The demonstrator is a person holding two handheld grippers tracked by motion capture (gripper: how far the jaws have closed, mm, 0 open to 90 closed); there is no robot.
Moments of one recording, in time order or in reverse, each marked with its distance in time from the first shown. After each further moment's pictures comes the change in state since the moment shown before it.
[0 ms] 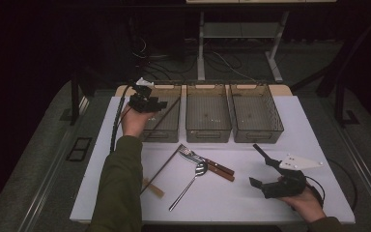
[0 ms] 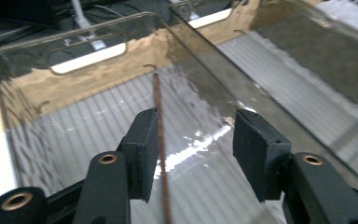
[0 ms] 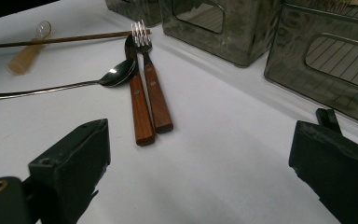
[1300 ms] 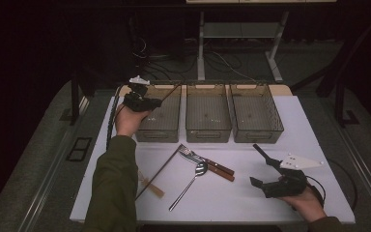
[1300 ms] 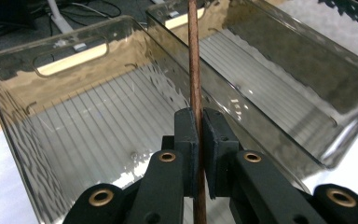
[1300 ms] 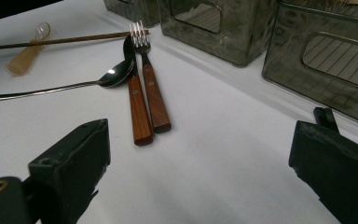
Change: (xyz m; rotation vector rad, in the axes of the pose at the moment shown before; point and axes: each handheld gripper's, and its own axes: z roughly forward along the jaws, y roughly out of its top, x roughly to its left) left arm 0.004 0.012 -0.018 0.012 -0.074 0.016; right arm -0.002 0.000 0.000 -0.004 0.002 0.009
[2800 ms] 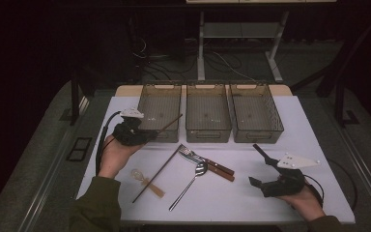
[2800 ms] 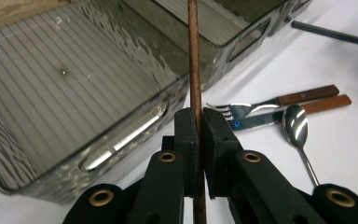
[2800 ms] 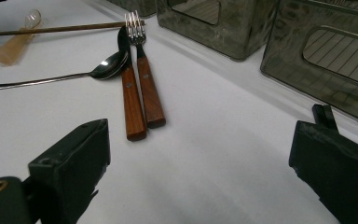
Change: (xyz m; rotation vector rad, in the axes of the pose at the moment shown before) left arm -0.057 -0.066 -0.059 0.079 -0.111 0.068; right arm -0.001 0.000 0.005 0.026 -0.015 -0.022
